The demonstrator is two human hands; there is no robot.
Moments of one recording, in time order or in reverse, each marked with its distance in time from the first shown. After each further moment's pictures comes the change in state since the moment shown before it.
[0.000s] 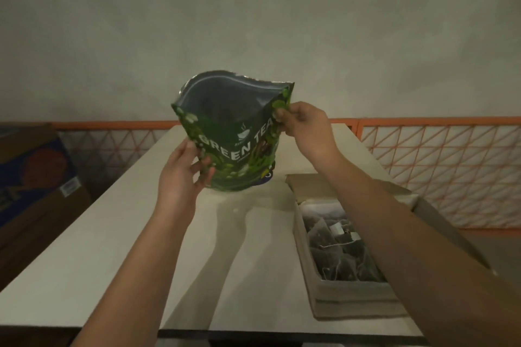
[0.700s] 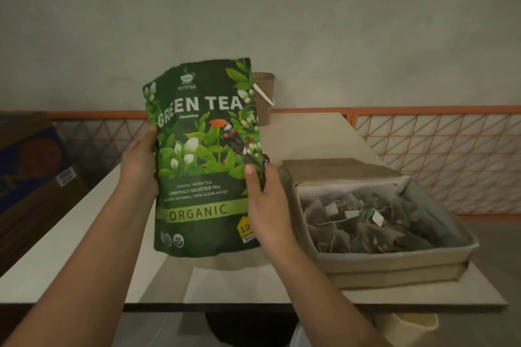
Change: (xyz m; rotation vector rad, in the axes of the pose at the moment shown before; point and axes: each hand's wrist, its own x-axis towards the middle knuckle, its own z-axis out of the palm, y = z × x) left_hand 0.027 0.018 -0.042 0.008 0.160 -0.038; right_hand -0.144 0.005 0.065 -0.018 0.025 0.224
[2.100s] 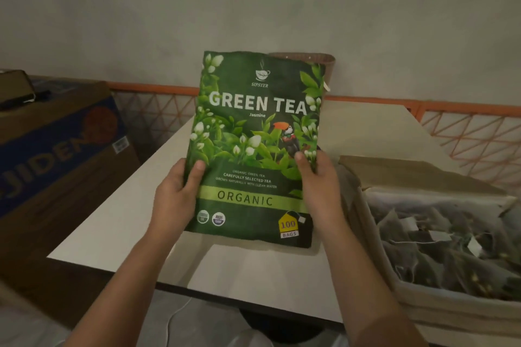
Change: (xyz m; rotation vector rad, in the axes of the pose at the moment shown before) left_hand -0.022 -0.046 -0.091 0.750 -0.032 0.300; right_hand 0.062 0.052 0.033 0.094 -0.002 0.042
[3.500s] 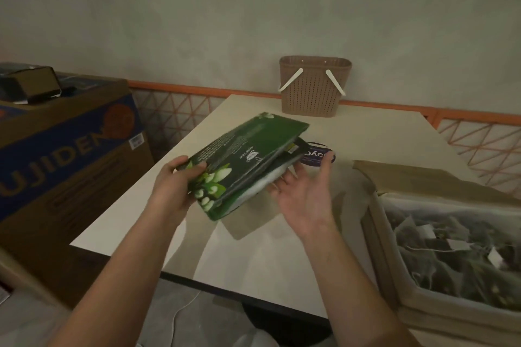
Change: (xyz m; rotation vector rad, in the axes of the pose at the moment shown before) left_hand 0.022 0.007 -0.026 -0.712 0.066 -0.577; right_hand -0.014 -0.005 0.040 1.093 -0.308 0.559
